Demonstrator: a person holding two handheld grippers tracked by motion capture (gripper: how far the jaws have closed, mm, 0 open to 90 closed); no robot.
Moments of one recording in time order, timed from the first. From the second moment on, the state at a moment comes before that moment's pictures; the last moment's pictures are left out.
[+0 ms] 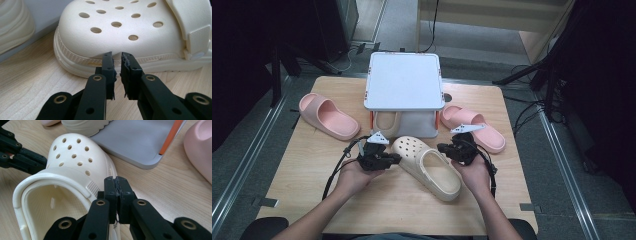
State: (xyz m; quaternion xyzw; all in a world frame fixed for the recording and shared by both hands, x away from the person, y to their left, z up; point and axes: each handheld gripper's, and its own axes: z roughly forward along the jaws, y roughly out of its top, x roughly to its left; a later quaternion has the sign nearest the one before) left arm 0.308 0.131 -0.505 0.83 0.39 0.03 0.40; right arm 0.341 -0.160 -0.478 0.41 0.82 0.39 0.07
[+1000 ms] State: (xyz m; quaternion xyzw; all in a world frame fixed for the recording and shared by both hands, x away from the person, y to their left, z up) left arm 0.342 0.122 -0.502 0.83 0.40 0.03 0.39; right arm 0.295 -0.153 -0.483 0.42 0.81 0.40 0.06
